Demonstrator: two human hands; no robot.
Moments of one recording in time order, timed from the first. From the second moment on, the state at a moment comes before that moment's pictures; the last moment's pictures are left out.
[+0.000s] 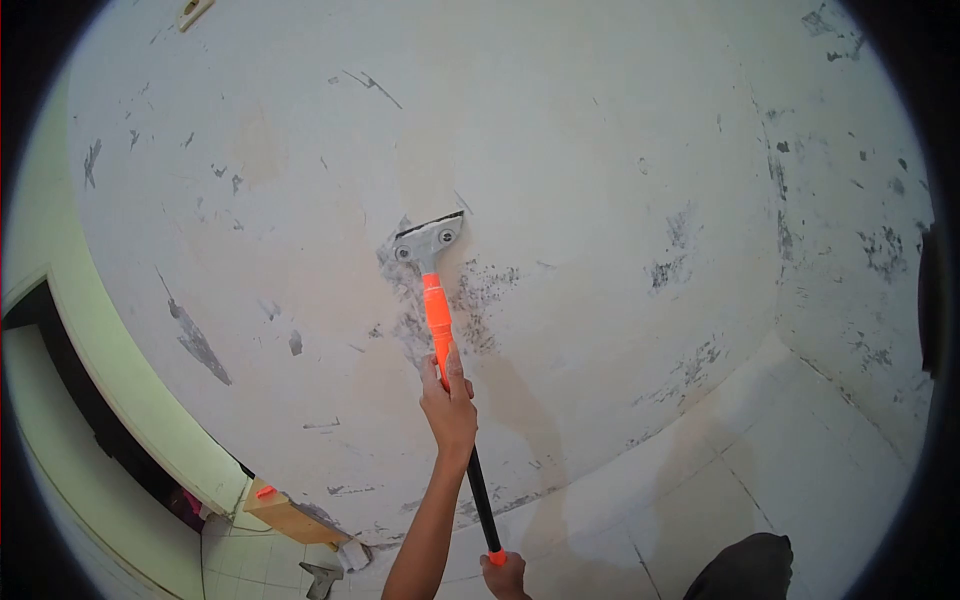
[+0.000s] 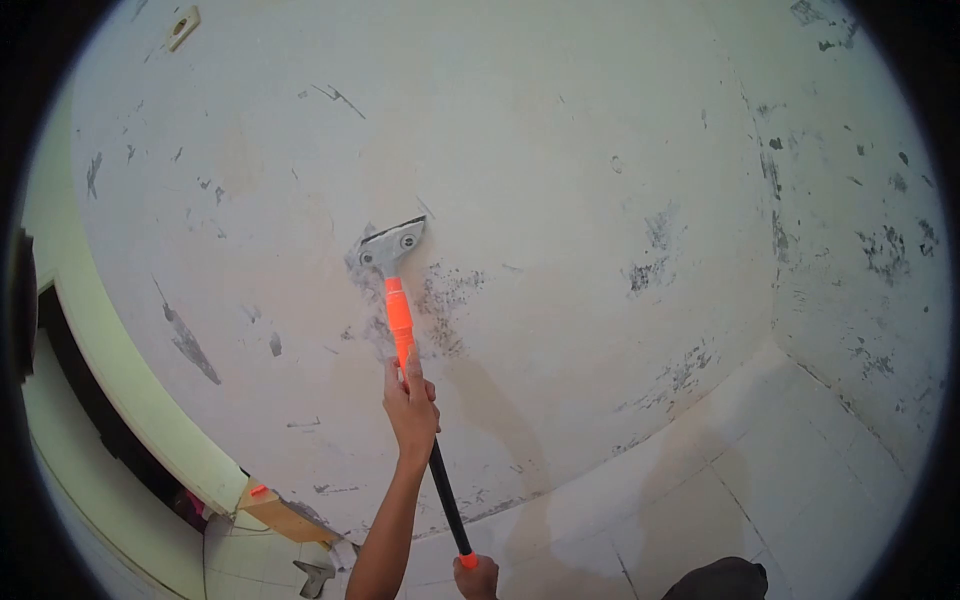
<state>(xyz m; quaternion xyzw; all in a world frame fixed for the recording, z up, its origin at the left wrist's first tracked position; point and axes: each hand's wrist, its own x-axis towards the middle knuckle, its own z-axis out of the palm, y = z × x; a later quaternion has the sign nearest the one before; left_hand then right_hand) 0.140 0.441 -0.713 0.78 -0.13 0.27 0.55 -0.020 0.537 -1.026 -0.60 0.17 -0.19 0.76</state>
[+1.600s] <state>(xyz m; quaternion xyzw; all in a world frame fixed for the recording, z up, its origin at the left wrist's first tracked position) 0.121 0.441 -0.665 0.80 -0.14 0.27 0.52 -0.037 0.552 -0.953 -0.55 0.12 -0.28 0.78</state>
